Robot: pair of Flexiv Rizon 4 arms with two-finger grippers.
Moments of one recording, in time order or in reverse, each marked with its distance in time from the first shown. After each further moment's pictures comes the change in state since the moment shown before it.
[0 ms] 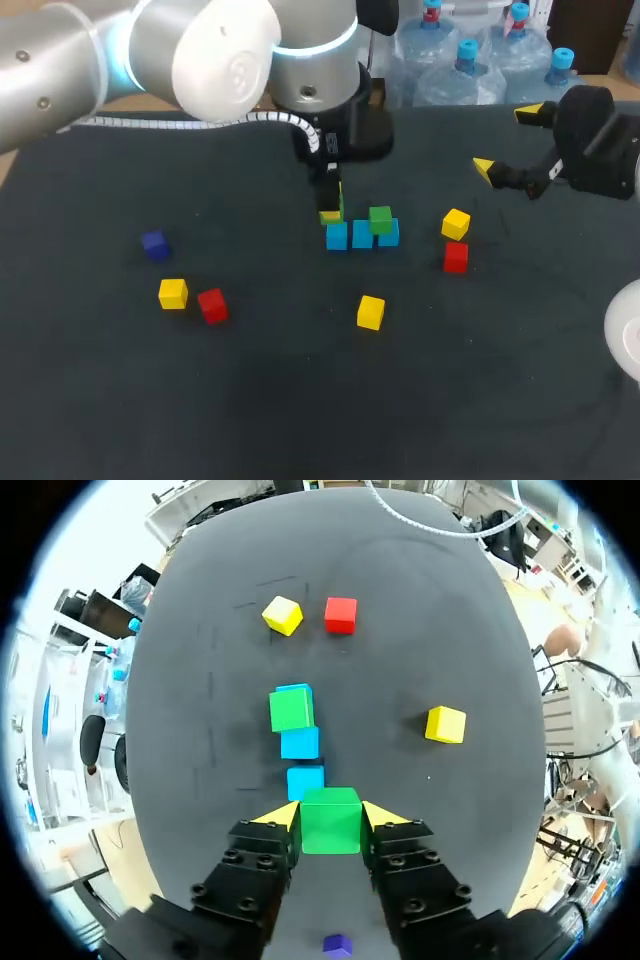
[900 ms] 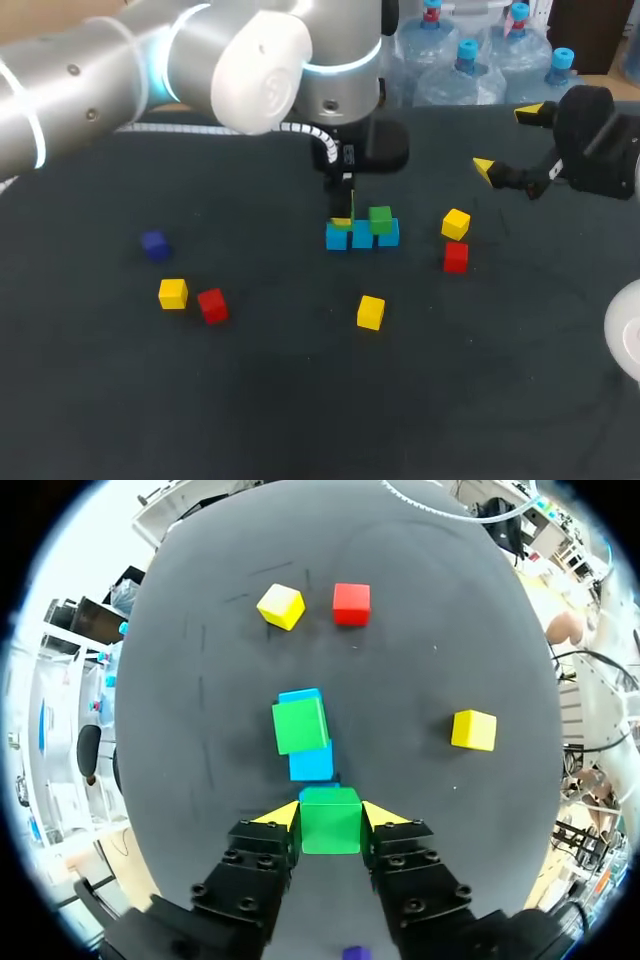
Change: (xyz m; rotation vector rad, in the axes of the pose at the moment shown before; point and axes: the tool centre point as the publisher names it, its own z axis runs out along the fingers) left arm -0.013 0.017 0.031 0.004 0.034 0.035; right arm 0.000 0.000 0.000 0.000 0.000 0.000
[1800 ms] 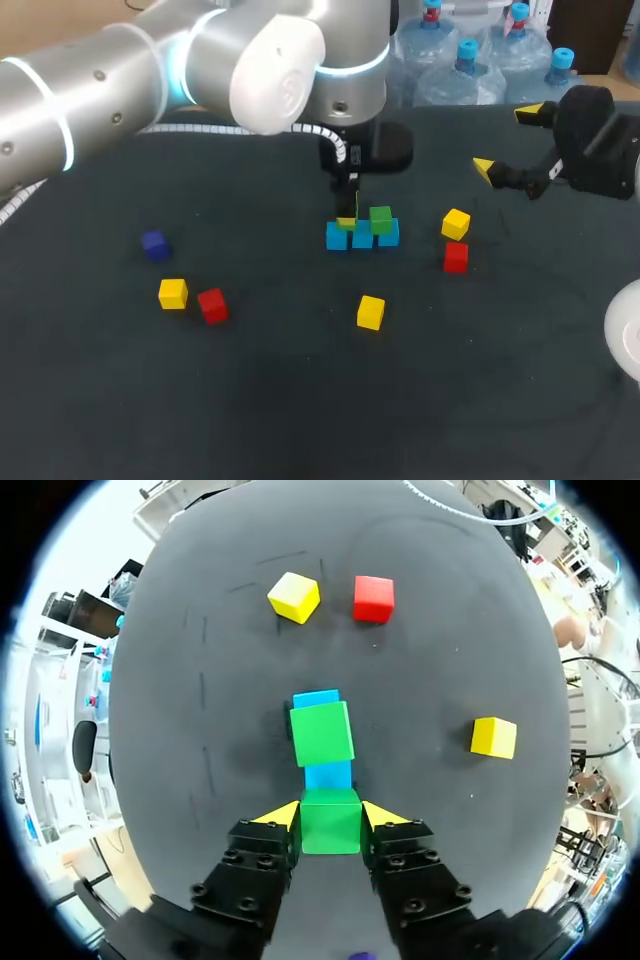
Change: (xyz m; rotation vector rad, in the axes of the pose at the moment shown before) left arm -0.003 0.013 0.015 0.016 0.012 -0.019; right arm 0.000 0.000 0.000 0.000 0.000 0.000
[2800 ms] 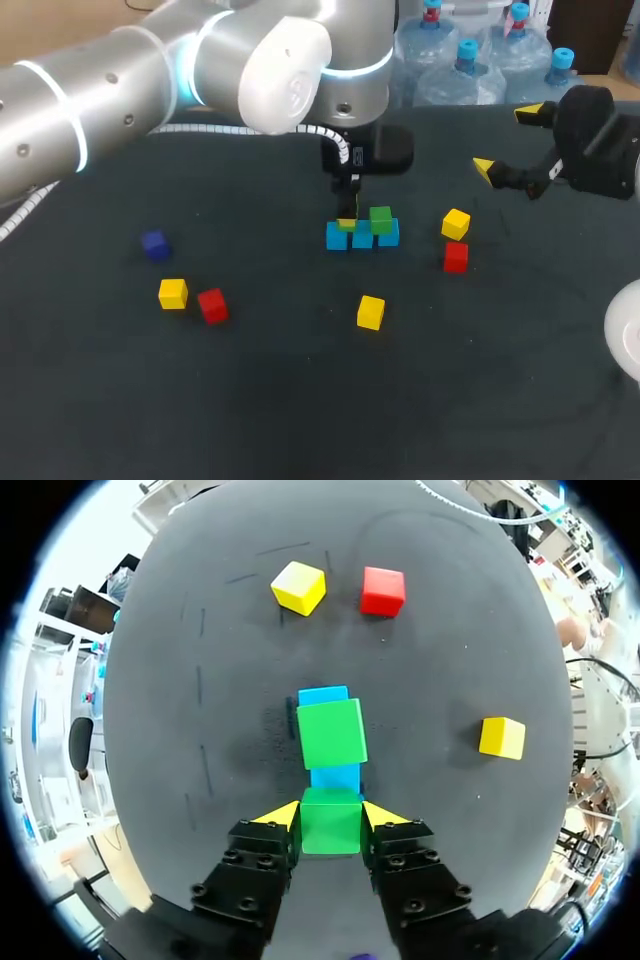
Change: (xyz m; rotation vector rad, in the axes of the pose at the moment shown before) left arm 0.001 0.004 0.008 0.013 0.015 -0.007; right arm 0.000 0.000 0.000 0.000 0.000 0.000
